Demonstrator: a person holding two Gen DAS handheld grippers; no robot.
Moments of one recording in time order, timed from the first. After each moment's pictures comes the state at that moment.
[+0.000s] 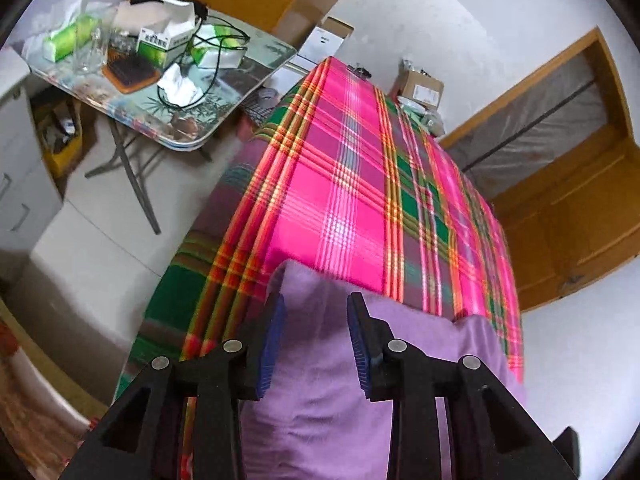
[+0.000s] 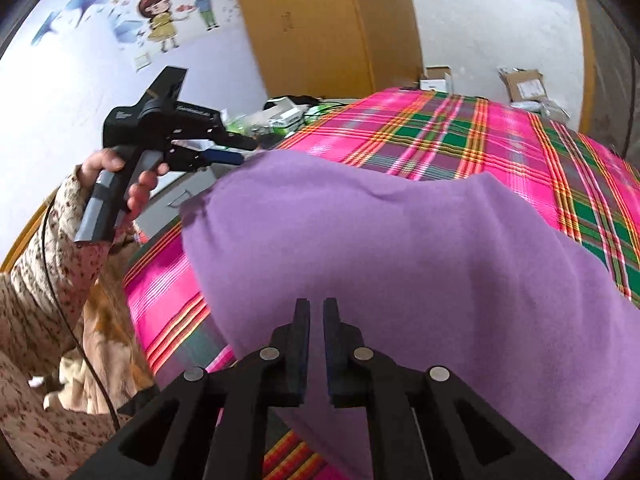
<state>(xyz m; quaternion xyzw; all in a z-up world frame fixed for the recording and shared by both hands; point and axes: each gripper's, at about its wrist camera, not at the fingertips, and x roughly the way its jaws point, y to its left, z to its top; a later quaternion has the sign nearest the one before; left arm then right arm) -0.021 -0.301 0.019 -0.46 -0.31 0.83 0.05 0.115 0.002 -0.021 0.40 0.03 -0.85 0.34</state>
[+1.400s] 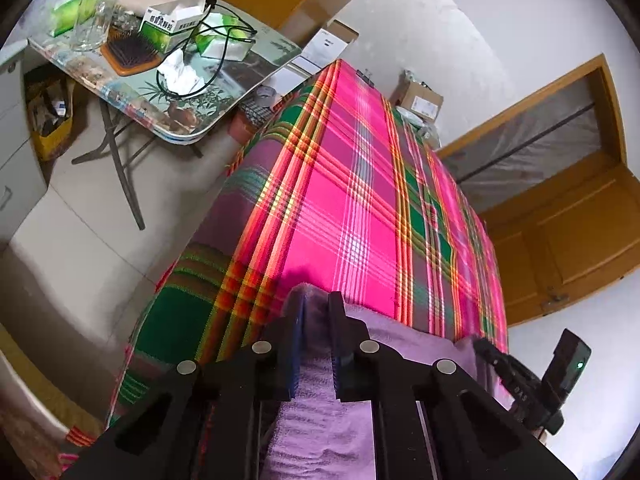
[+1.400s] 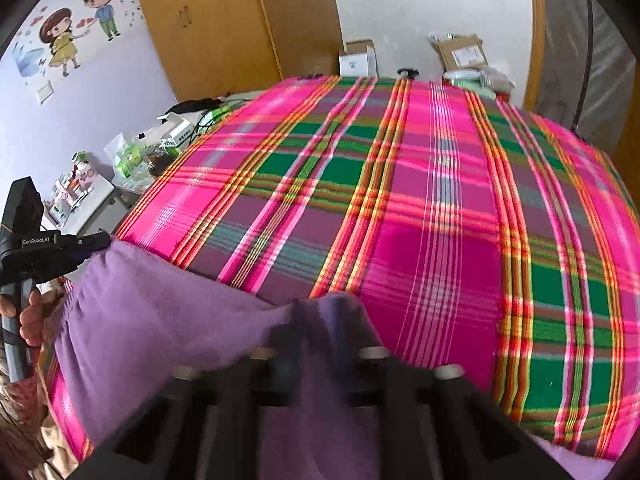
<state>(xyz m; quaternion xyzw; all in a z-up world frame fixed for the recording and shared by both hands) -0.034 -0.316 -0.006 -0.44 -0.35 0.82 0.06 -0.054 0.018 -0.016 0.45 0.03 -0.87 0.22</state>
